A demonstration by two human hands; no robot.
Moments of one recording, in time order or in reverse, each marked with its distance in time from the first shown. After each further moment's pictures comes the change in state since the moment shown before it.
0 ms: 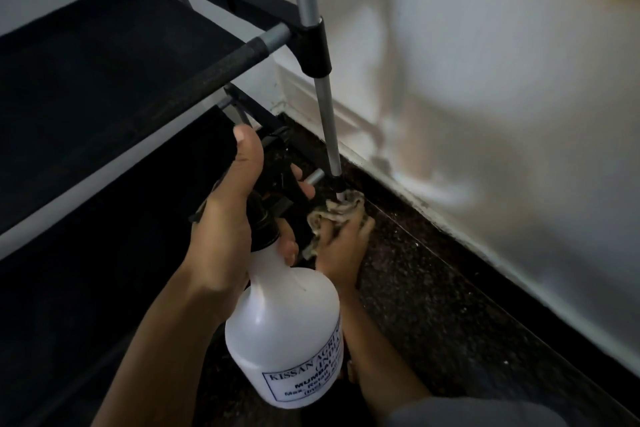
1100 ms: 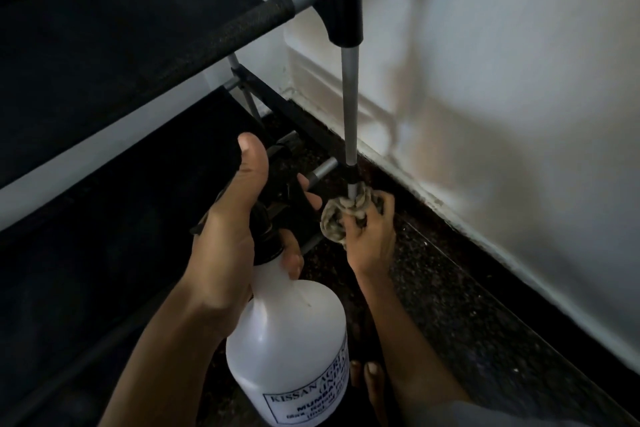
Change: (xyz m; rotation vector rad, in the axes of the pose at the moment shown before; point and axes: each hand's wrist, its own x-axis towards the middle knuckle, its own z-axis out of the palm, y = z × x) left_hand 0.002 -0.024 -0.016 -0.051 -0.045 -0.004; right_hand 0.032 0.038 -0.013 -0.229 0.003 -0.317
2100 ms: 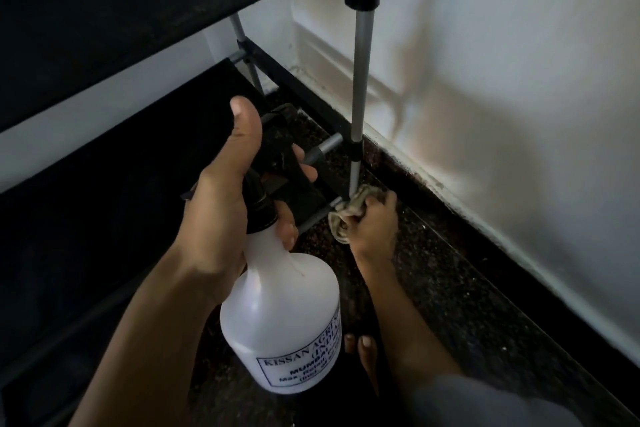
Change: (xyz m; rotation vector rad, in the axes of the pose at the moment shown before) left_hand -0.008 0.000 -0.004 -0.010 0.050 0.016; right_hand -0.002 0.005 -0.011 -0.241 -0.198 0.192
